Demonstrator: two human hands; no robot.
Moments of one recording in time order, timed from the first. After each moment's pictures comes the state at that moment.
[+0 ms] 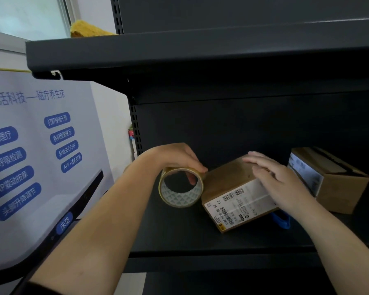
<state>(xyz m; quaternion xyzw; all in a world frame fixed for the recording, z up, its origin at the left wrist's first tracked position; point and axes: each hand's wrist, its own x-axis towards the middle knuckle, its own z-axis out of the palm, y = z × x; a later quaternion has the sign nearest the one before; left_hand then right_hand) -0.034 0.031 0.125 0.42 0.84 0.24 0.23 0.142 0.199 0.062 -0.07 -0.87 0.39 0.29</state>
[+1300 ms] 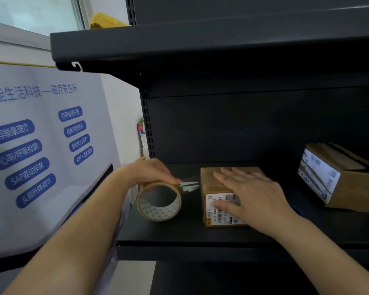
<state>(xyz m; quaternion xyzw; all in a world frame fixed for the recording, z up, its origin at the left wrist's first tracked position) -0.060 -0.048 0.085 0.36 0.86 0.27 0.24 0.126 0.140 0.053 -0.04 -0.99 0.01 0.12</state>
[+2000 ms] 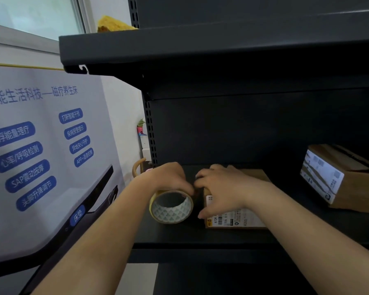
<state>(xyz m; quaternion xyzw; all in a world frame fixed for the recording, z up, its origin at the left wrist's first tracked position) -0.051 -0.015 0.074 0.39 0.89 0.18 0.16 0.066 0.116 0.079 0.07 -0.99 -0.05 -0.06</state>
